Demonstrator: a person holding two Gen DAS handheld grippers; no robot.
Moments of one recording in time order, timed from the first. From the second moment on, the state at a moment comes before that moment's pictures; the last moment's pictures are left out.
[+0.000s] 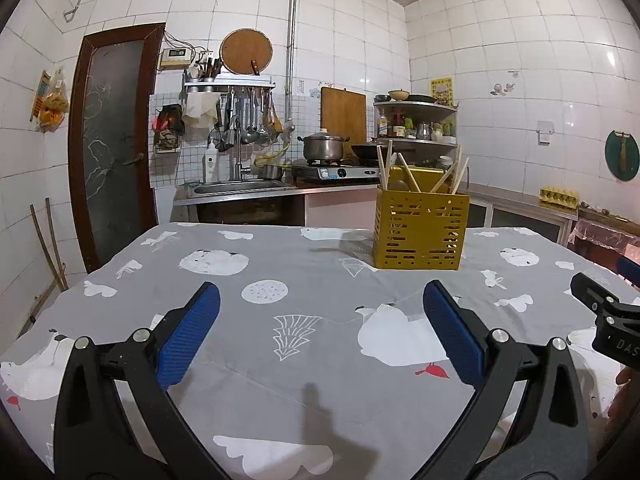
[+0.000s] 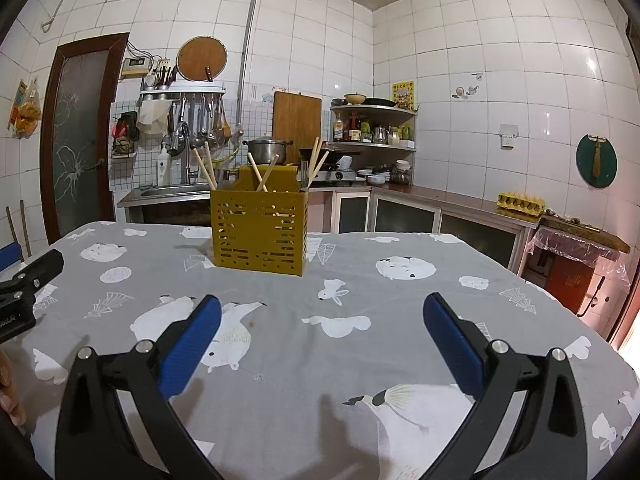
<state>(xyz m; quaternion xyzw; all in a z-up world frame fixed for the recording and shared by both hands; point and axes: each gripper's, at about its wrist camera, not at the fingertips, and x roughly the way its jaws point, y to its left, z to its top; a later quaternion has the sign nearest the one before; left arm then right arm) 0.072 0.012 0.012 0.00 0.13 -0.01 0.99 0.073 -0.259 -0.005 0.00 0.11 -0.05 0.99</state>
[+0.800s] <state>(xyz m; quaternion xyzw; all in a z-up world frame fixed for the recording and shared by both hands) 0.070 0.010 0.012 0.00 0.12 -0.01 0.99 0.071 -0.259 -0.004 0.00 0.11 -0.05 0.99</state>
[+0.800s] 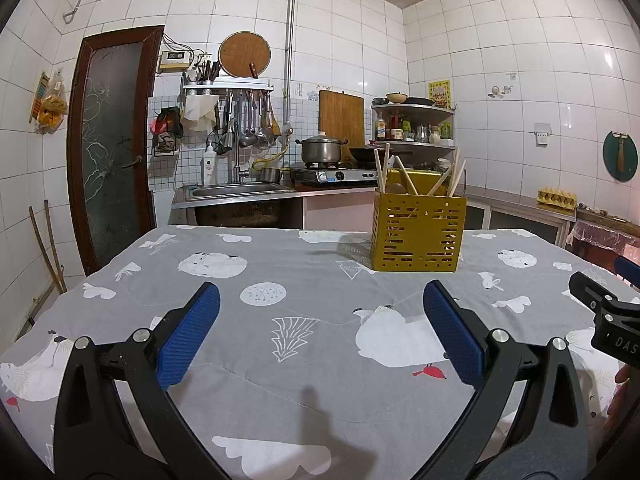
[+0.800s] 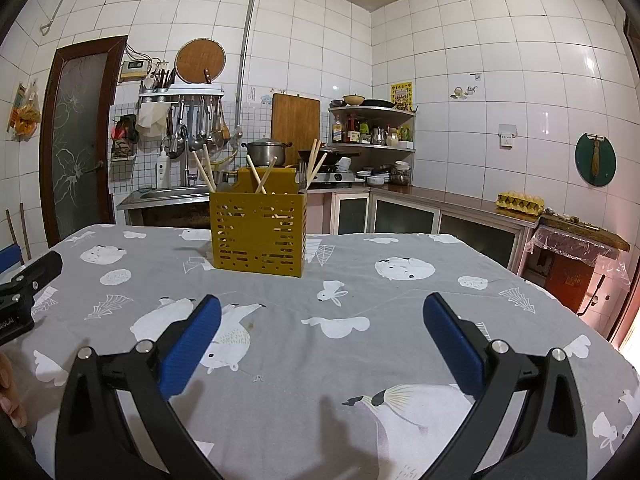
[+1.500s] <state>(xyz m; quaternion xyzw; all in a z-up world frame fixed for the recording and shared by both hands) 0.070 0.009 0.012 0.00 0.12 -0.01 0.99 0.070 -0.259 -0.002 0.00 0.11 -0.05 0.99</state>
